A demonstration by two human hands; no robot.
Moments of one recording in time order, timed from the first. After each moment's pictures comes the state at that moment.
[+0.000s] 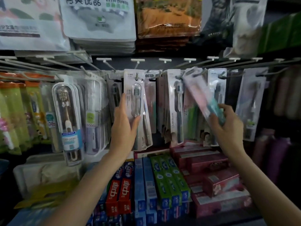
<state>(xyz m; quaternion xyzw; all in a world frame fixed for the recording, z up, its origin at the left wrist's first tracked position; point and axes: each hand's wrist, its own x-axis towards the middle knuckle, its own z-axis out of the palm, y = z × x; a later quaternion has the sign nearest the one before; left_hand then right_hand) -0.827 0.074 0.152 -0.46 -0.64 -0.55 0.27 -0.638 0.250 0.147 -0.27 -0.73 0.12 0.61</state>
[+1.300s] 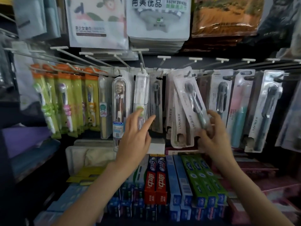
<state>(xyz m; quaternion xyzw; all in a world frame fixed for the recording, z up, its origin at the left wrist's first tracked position) -0.872 -0.017 0.116 -0.46 -0.74 -0.32 0.37 -0.721 0.138 0.136 -0.12 -0.78 0.32 0.53</state>
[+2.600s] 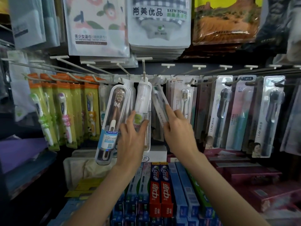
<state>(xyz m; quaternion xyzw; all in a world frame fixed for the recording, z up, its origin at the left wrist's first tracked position) -0.891 -0.013 0.128 -0.38 -0.80 -0.26 0.38 -0.796 0.079 0.168 -0.18 -0.88 0.04 0.44</state>
